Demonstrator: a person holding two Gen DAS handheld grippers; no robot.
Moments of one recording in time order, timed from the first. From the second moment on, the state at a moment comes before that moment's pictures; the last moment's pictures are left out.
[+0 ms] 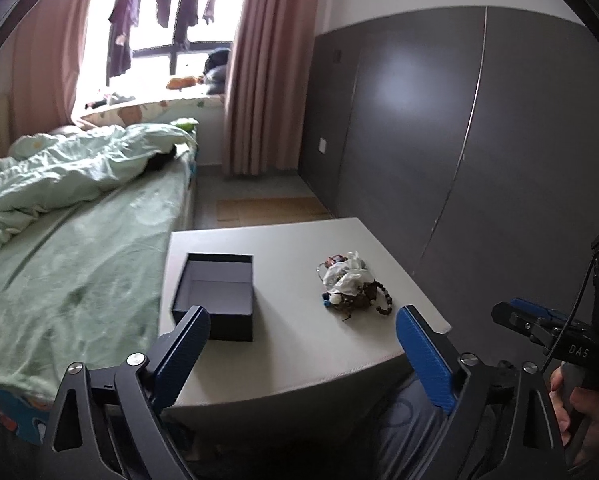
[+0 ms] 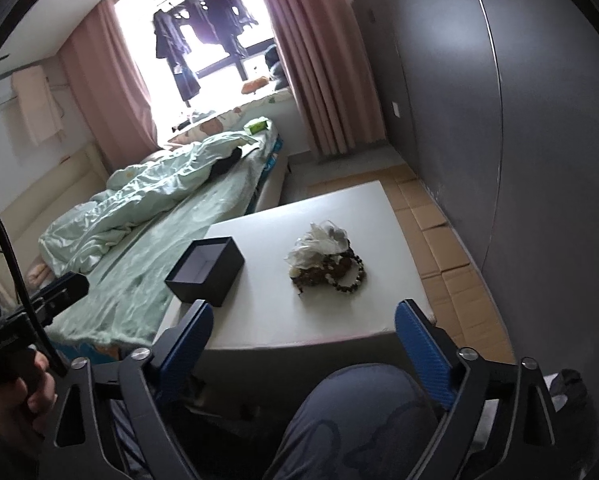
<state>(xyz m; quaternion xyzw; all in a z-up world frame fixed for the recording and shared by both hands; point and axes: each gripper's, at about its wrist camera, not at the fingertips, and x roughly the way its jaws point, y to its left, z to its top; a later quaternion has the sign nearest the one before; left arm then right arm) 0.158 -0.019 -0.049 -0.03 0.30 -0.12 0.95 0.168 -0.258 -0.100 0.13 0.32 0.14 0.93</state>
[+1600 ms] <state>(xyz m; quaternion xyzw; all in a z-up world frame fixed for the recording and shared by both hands) 0.358 -0.118 -0.154 0.00 0.45 -0.21 0.87 0.365 -0.264 -0.211 0.10 0.50 0.17 0.85</state>
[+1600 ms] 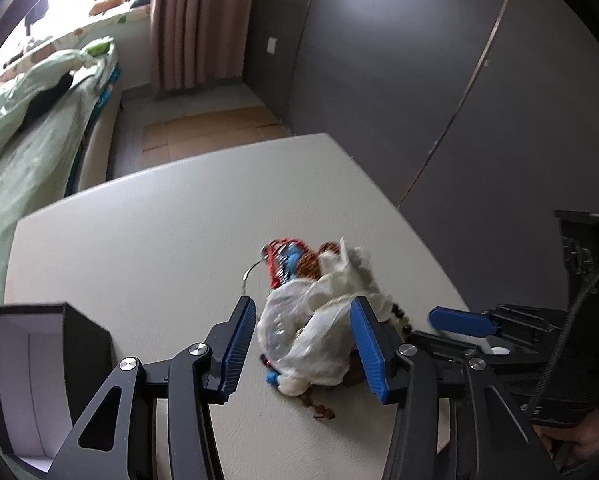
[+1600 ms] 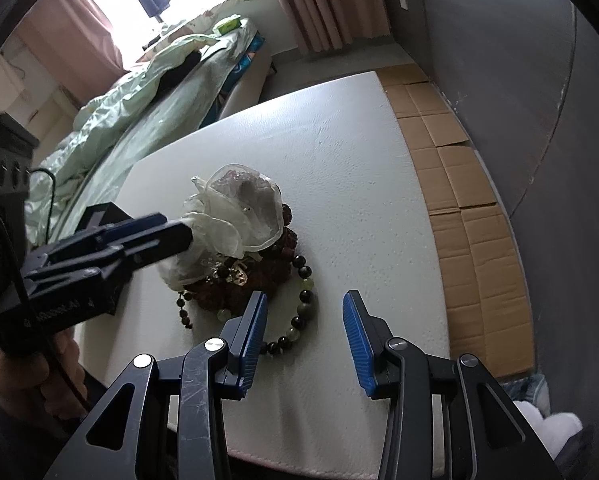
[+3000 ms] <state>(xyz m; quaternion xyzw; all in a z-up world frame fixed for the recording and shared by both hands) 0.316 -0.038 -0.033 -0.06 0.34 -0.19 0.92 0.343 -0.228 -0.122 0.10 0.40 0.26 0.87</state>
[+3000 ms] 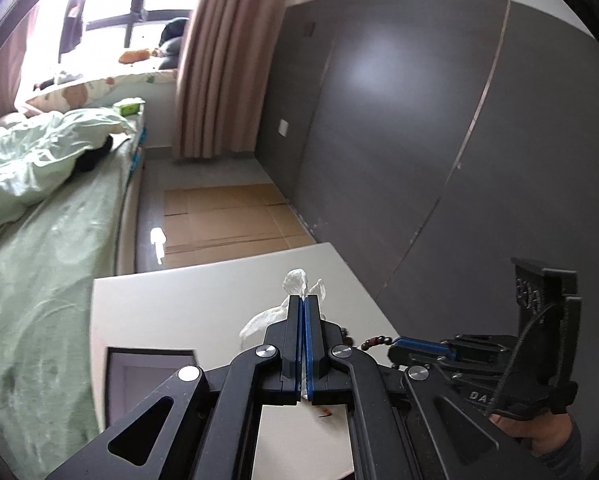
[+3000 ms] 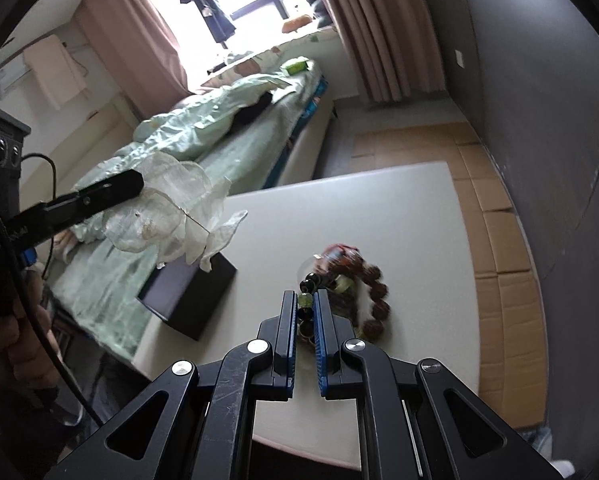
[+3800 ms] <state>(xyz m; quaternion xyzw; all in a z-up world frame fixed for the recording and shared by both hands) 0.314 0.080 -0.094 -0.13 0.41 -0.07 0.90 0.345 -0.125 -0.099 0.06 0.39 0.33 0.86</state>
